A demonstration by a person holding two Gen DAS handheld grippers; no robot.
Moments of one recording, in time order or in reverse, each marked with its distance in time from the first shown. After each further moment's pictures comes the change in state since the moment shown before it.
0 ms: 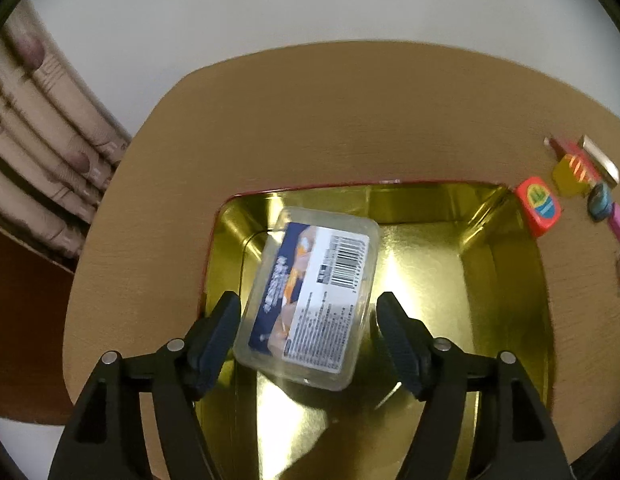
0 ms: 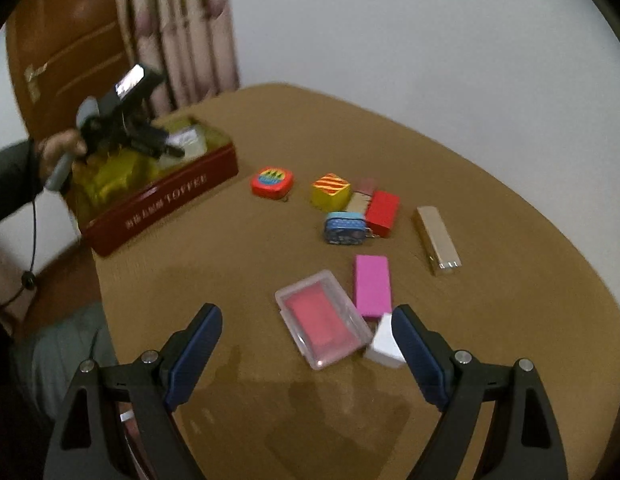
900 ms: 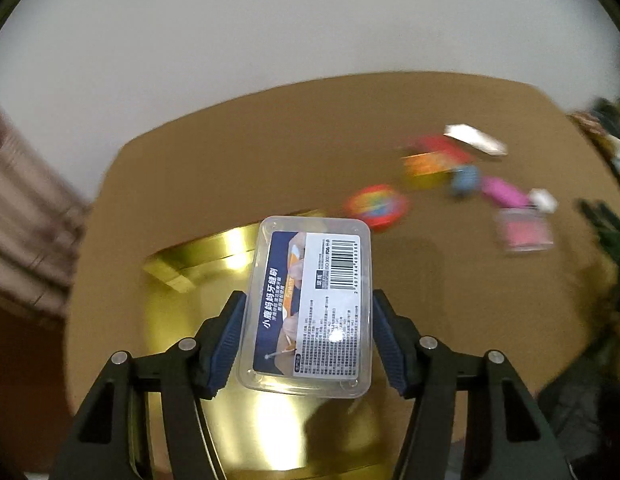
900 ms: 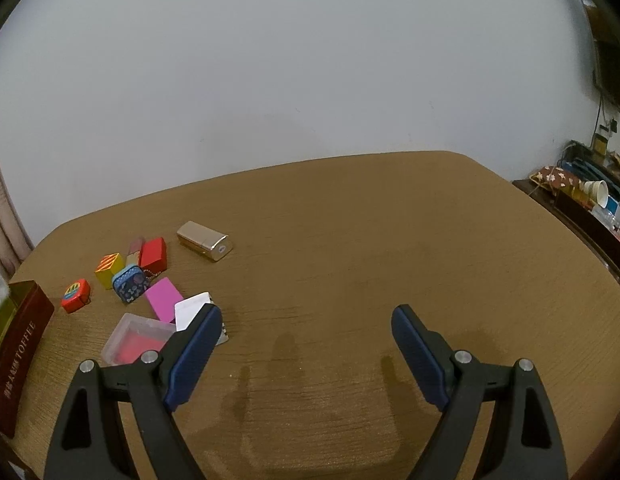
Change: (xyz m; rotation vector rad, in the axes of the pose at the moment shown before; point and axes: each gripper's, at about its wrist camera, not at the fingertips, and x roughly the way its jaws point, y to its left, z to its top) left arm -0.057 -0.042 0.009 0.177 -0.055 -0.137; right arm -0.027 -0.032 -0.098 0.769 -0.304 -0.648
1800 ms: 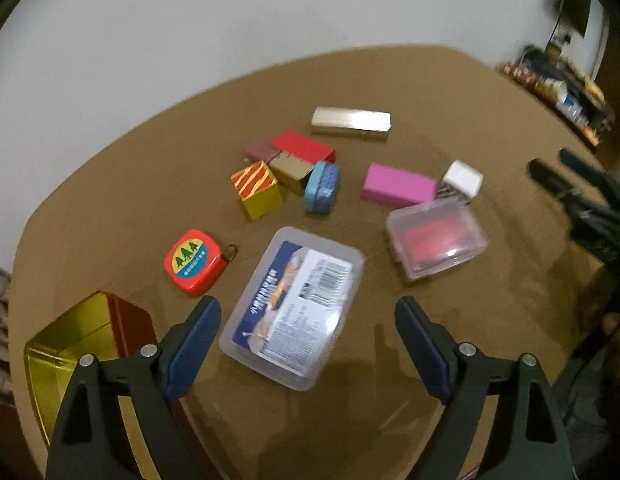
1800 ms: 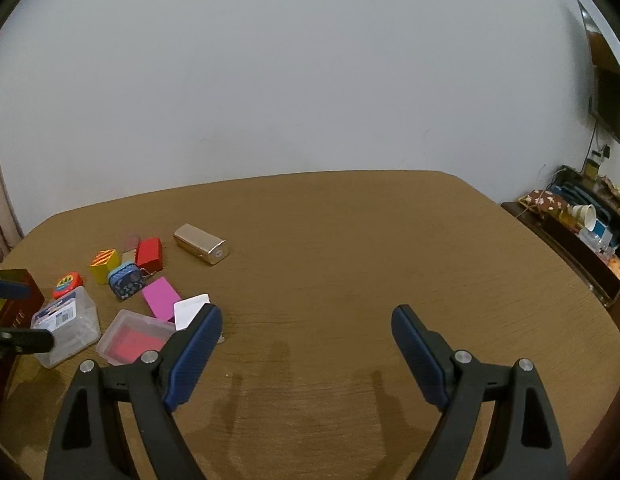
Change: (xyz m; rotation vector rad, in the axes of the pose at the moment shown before) left arm 0.049 -0.147 0.016 0.277 -0.065 -0.196; right arm -0.013 0.006 0.000 -0.058 -0.044 -0.048
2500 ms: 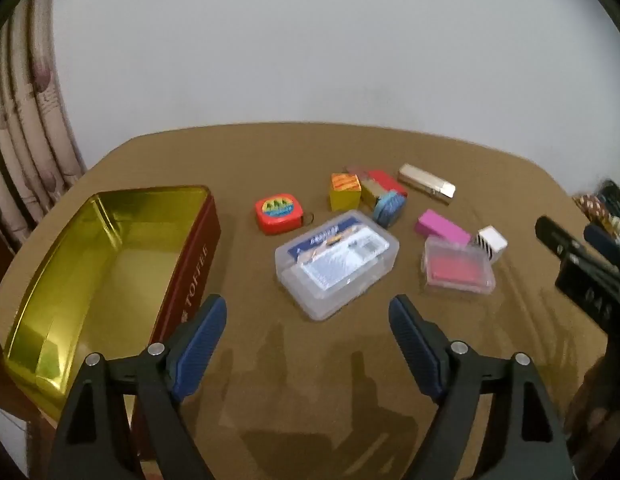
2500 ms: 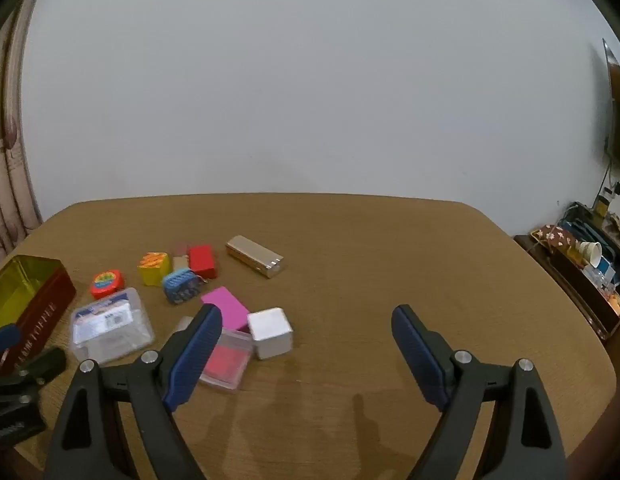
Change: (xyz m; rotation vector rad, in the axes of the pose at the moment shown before) left arm -0.041 -0.023 -0.073 -0.460 -0.283 0.208; right arm -0.029 0.051 0.006 -0.103 -0.051 0.015
